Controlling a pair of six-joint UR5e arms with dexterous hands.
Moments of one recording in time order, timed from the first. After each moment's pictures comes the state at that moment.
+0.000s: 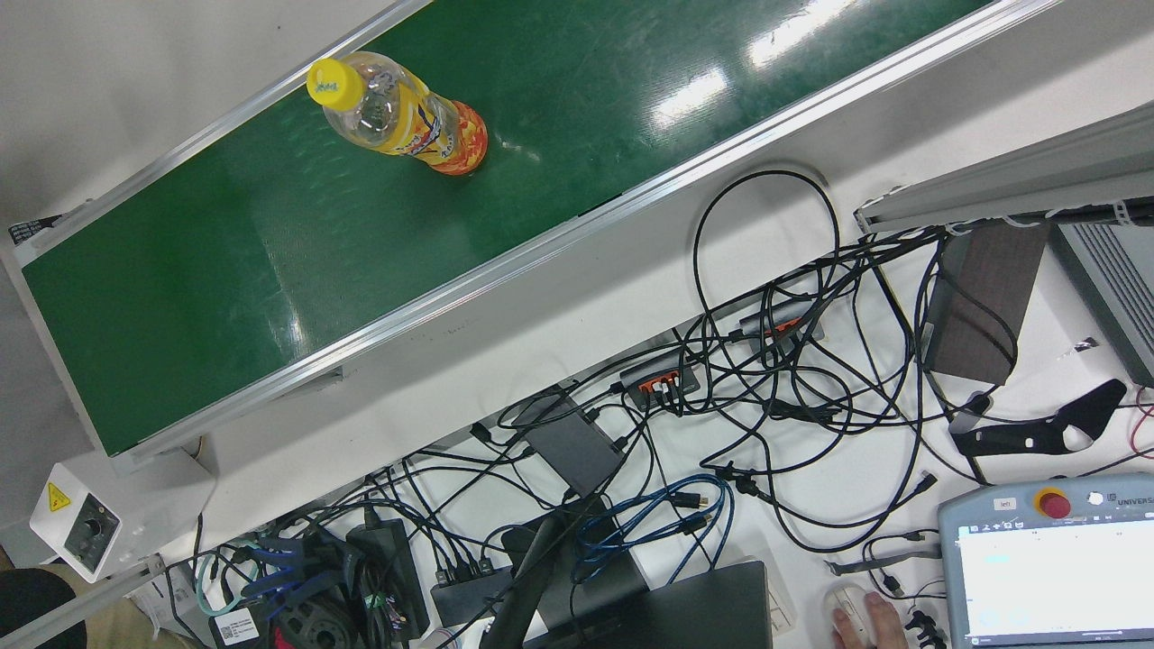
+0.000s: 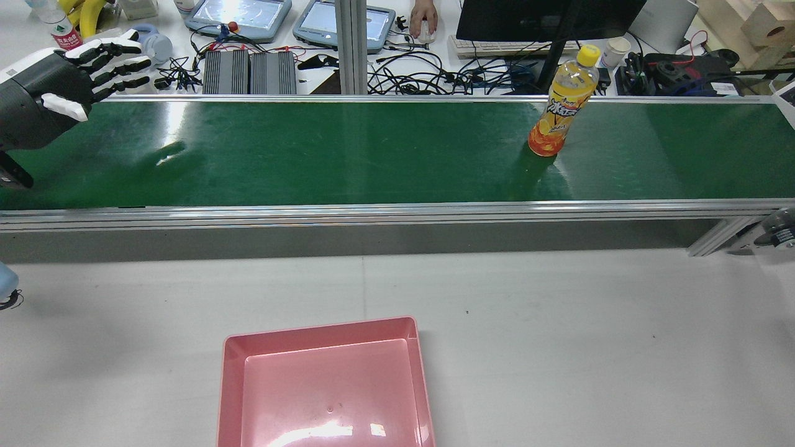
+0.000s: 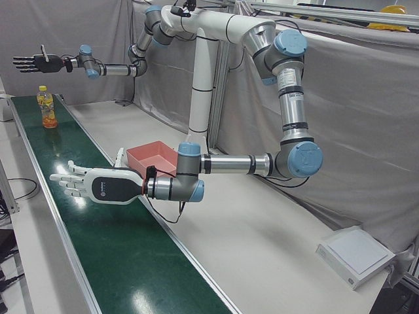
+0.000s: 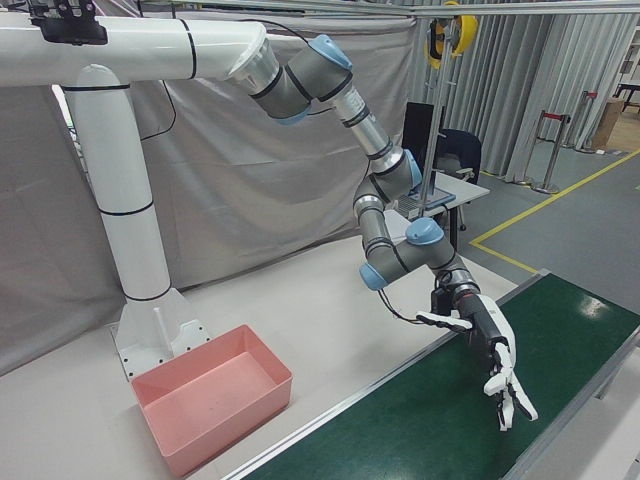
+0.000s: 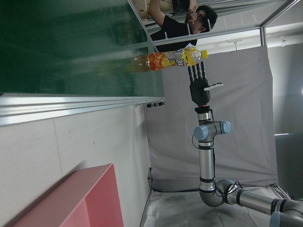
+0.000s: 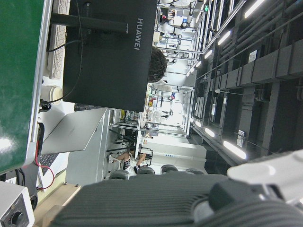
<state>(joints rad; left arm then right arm) -1.09 -1.88 -1.64 -0.08 1.53 0.29 1.60 -1.57 1.65 -3.27 -1.58 -0.10</state>
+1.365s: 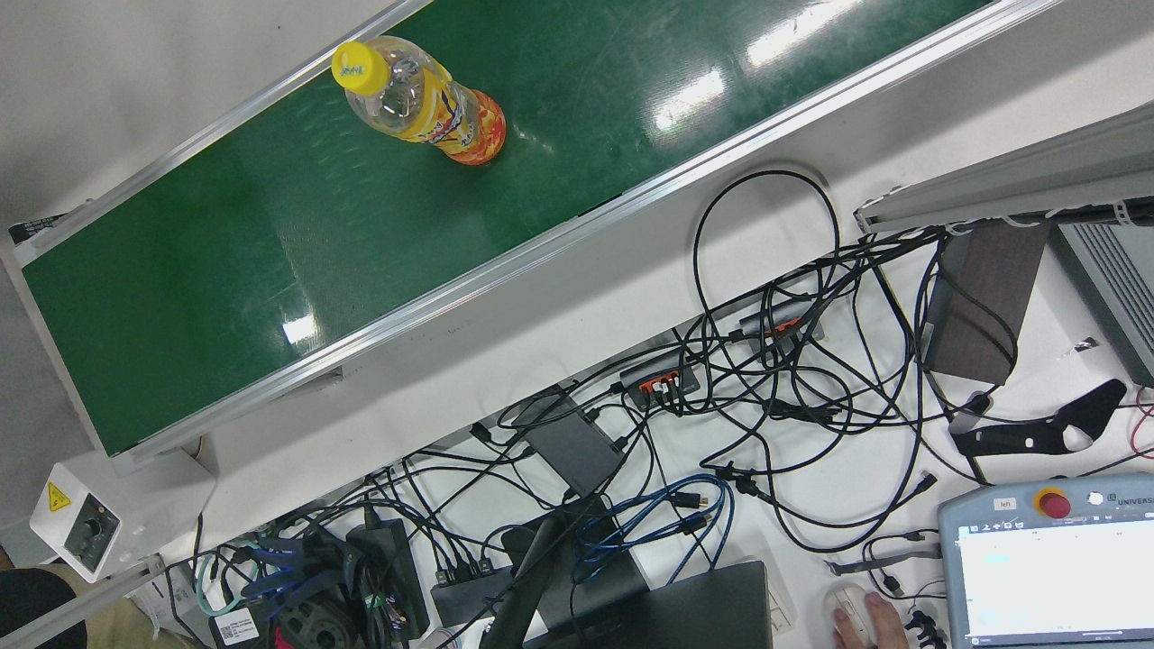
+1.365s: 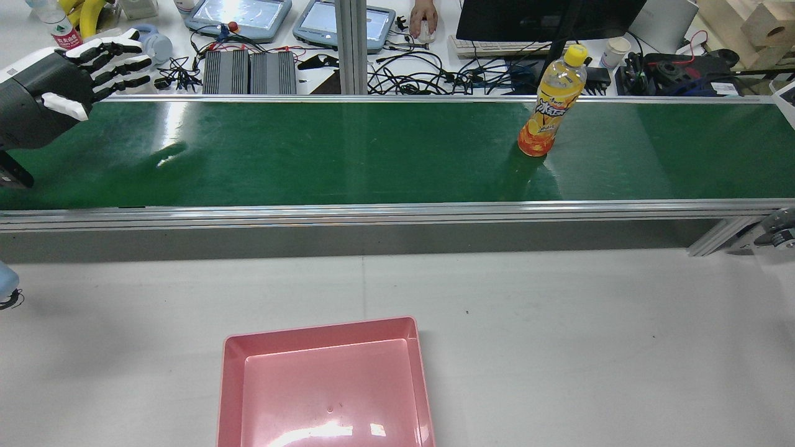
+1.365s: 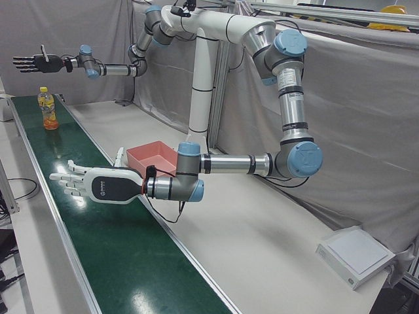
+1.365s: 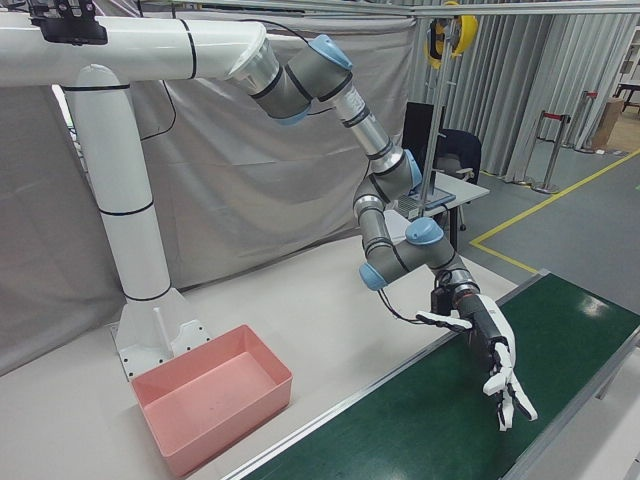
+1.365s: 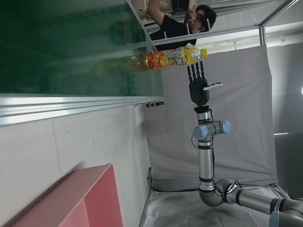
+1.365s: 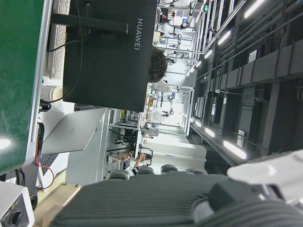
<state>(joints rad) -1.09 -1.88 -1.64 -0.08 1.53 0.29 1.60 -1.57 1.65 -3.27 -1.58 -0.10</state>
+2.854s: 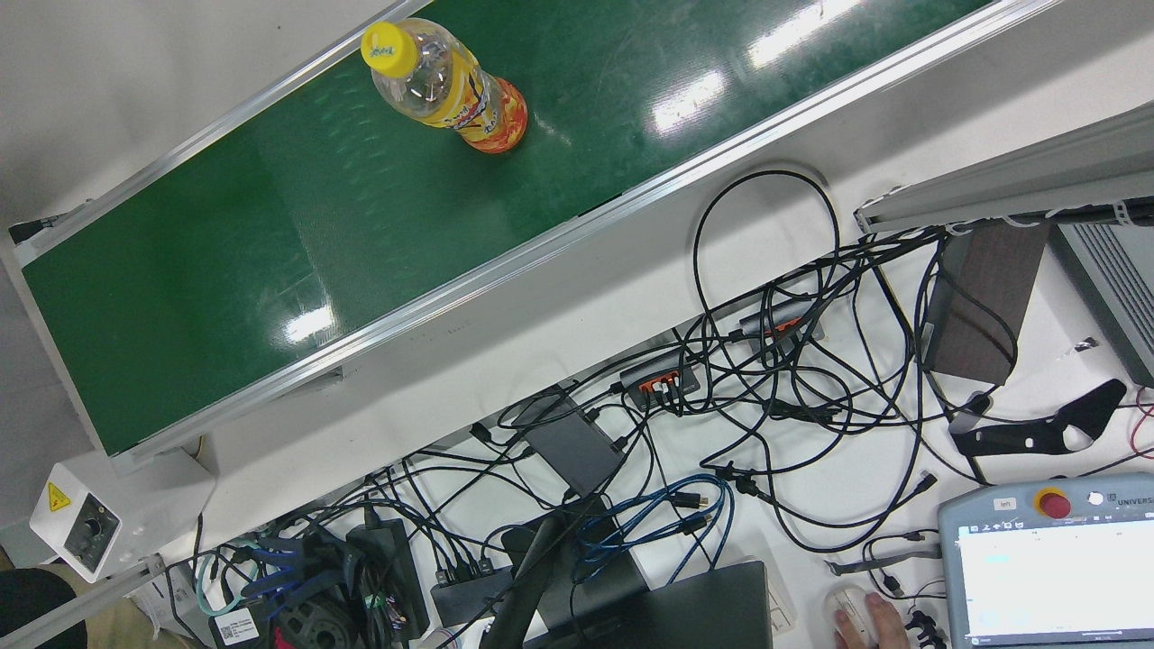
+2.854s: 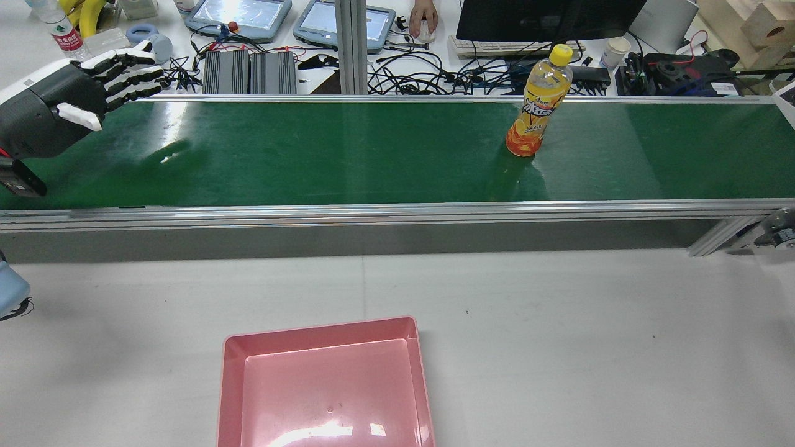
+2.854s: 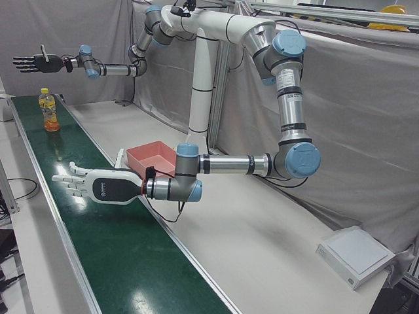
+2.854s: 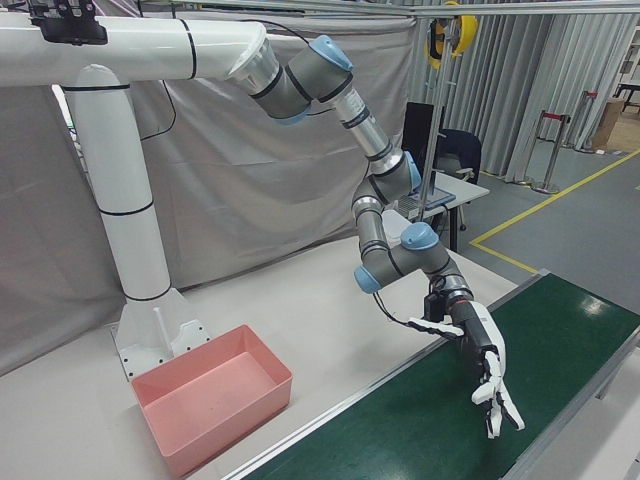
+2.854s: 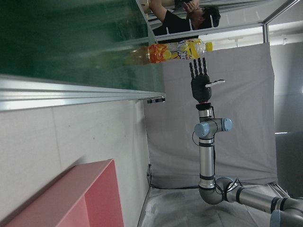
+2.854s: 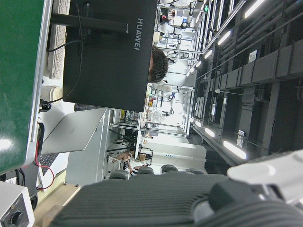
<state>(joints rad) -1.06 -1.88 -1.64 -0.07 1.52 0.29 1.60 -1.57 1.65 -3.27 -1.58 -0.10</state>
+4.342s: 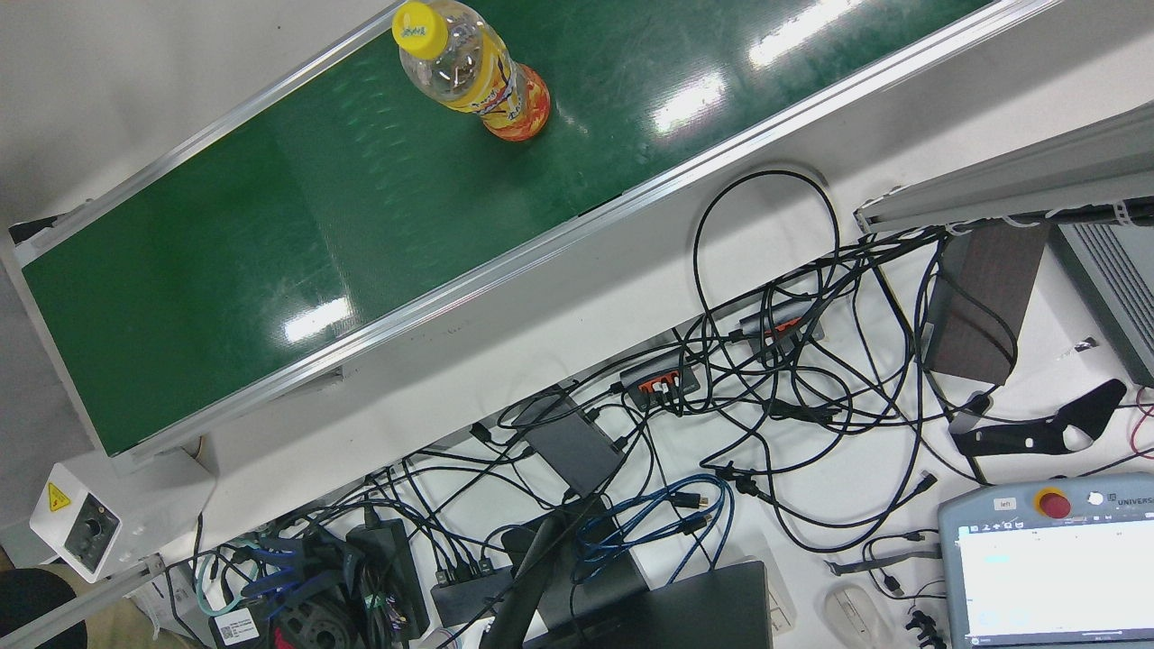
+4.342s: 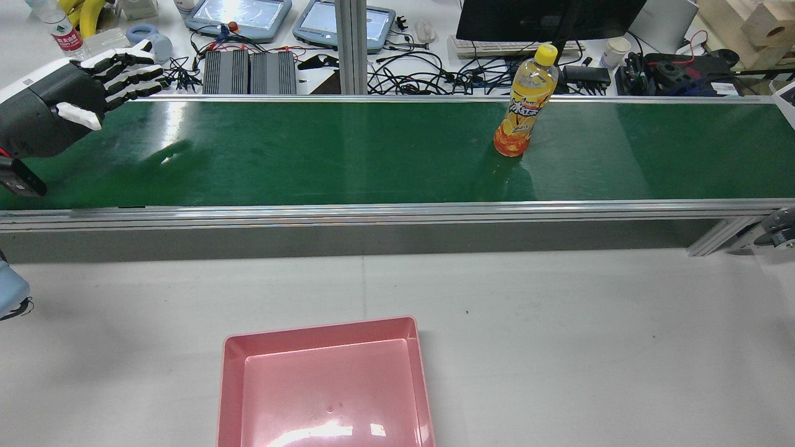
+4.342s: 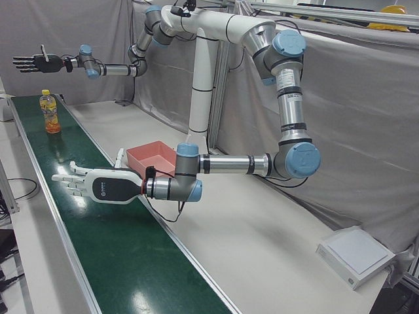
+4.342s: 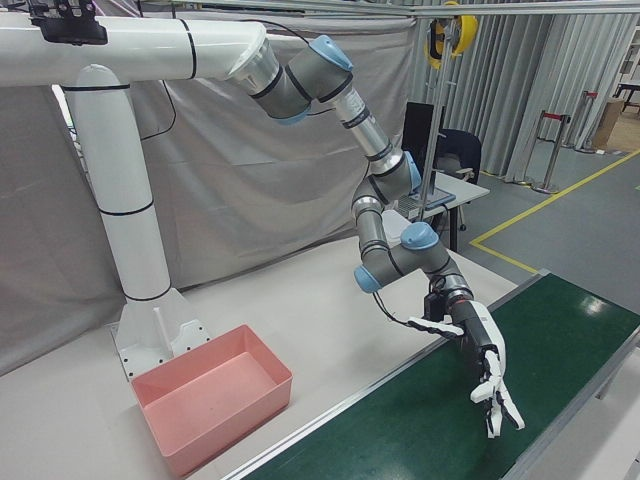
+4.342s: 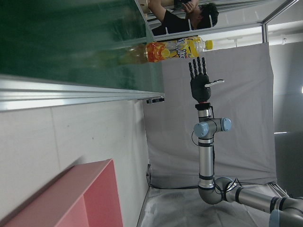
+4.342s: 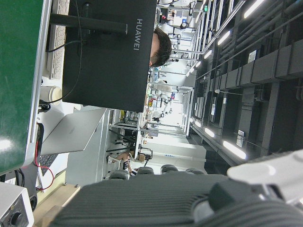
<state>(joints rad) -1.06 -1.88 -1.64 -0.07 1.52 0.29 1.60 -1.57 1.65 -3.27 -1.58 -0.10</state>
